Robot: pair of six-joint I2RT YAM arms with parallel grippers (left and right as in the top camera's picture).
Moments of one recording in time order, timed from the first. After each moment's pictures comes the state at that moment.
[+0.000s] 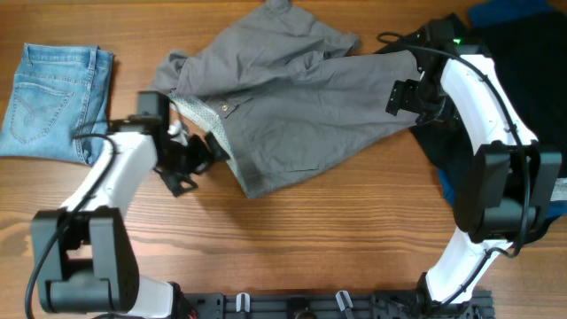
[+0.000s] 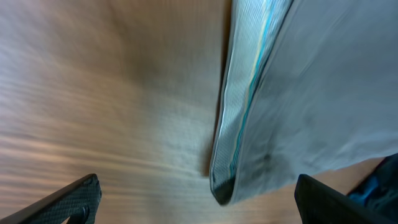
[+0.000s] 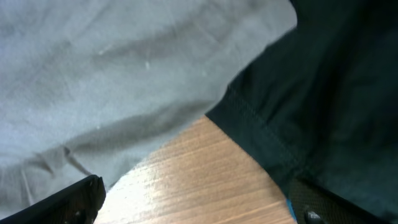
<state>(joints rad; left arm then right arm) 0.01 1.65 1.00 -0.84 0.43 -0.59 0.01 2.00 1.63 -1.17 0.11 0.36</state>
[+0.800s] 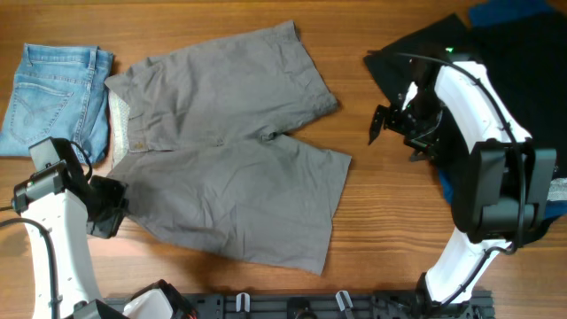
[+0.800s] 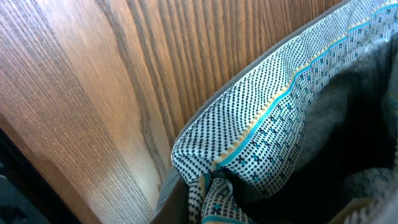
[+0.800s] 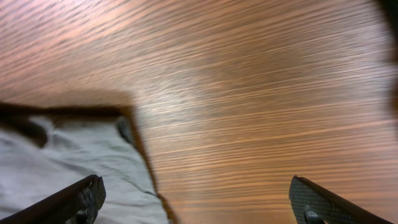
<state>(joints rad) 0.50 1.28 0.90 -1.10 0.05 -0.79 0.03 2.00 1.55 -1.34 -0.23 0.35</state>
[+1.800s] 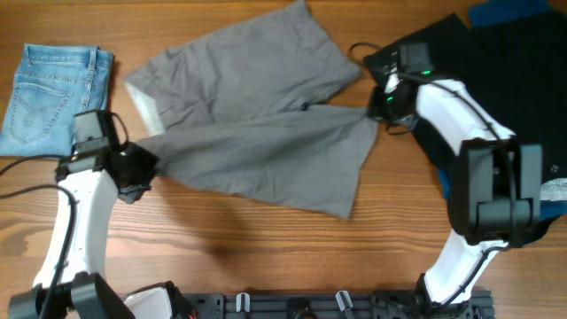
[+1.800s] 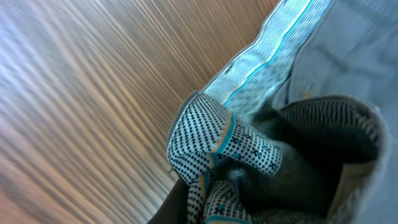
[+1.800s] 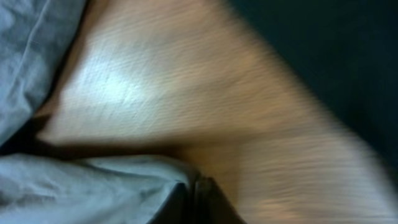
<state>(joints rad) 0.25 1.39 0.88 -0.78 0.09 -0.76 0.06 1.99 1.38 -0.67 -0.15 0.35</state>
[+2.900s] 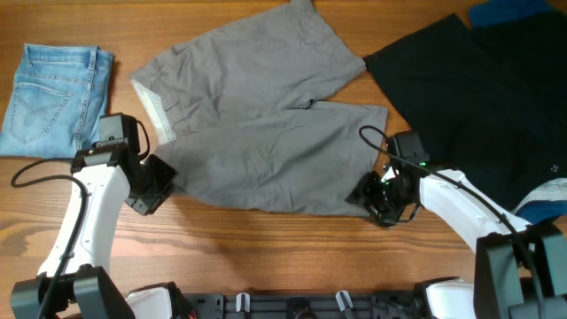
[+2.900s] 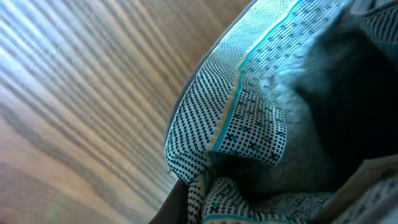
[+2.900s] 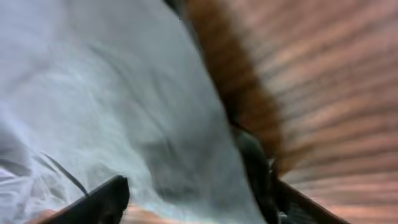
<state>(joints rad) 0.16 1.42 0.88 -0.95 0.13 -0.76 0.18 1.51 0.66 -0.64 -0.44 0.87</state>
